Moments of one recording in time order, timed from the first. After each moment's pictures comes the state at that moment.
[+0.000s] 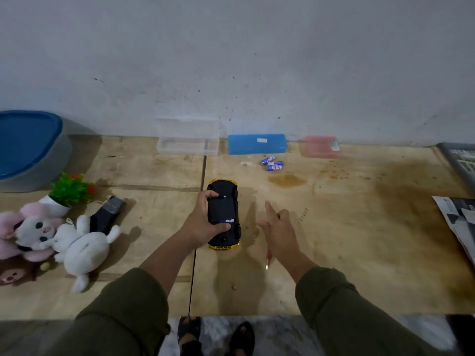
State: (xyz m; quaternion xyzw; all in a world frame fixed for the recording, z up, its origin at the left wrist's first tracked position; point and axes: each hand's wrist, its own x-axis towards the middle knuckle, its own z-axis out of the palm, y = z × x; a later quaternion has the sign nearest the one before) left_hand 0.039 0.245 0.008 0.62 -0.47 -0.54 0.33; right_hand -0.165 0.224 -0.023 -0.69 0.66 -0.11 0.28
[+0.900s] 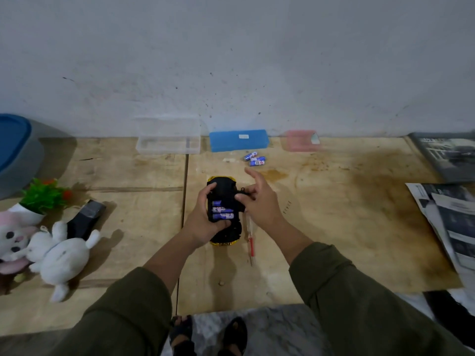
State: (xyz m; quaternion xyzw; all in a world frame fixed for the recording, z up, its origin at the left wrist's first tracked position) left_hand 0.003 0.242 0.011 0.58 -0.51 -0.52 0.36; right_hand -0.150 0.200 0.031 -0.59 0.59 -0.33 0.44
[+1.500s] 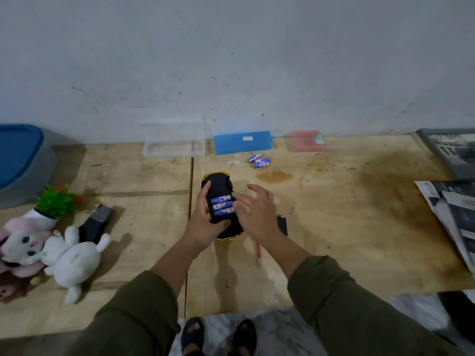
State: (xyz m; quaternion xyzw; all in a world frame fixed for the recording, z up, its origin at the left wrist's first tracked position) left_hand 0.008 0.246 0.003 0.58 -0.45 -0.54 0.42; right_hand -0.135 0.219 0.025 -0.69 0.64 -0.20 0.28
